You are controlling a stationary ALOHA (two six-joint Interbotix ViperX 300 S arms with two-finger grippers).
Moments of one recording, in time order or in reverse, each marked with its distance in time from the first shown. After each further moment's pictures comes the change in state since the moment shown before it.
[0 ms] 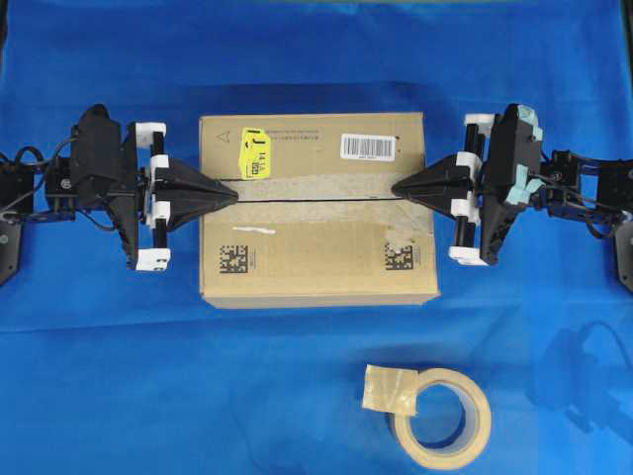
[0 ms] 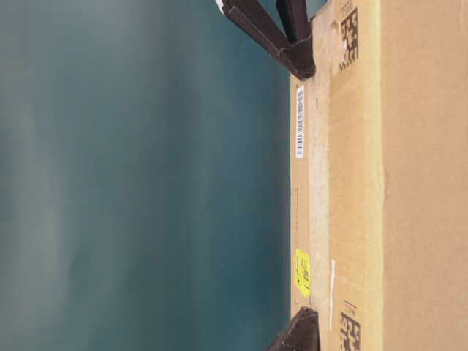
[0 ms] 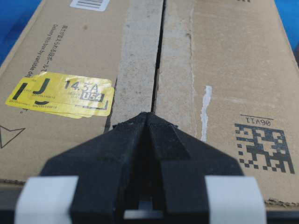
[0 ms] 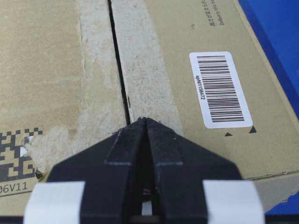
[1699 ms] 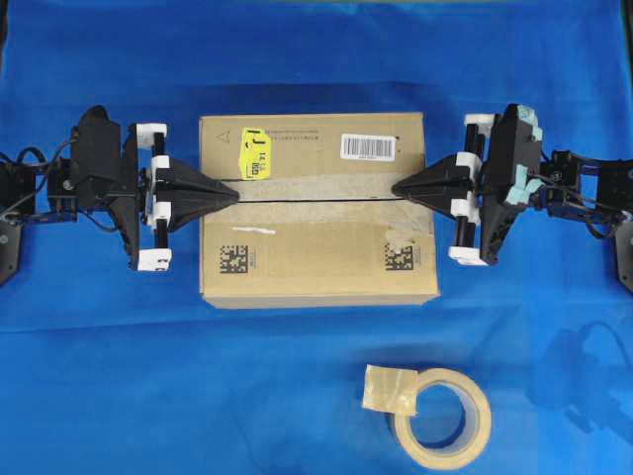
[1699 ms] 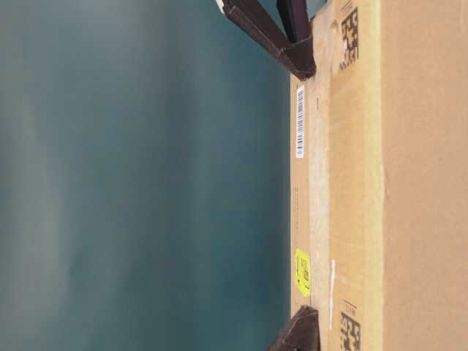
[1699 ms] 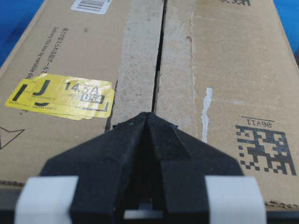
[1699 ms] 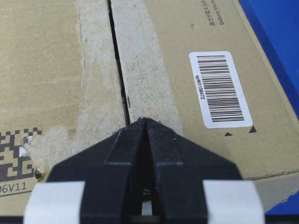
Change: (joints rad) left arm 0.000 0.011 0.000 0.000 0.000 0.000; right arm 0.000 0.002 0.000 0.000 0.002 0.000
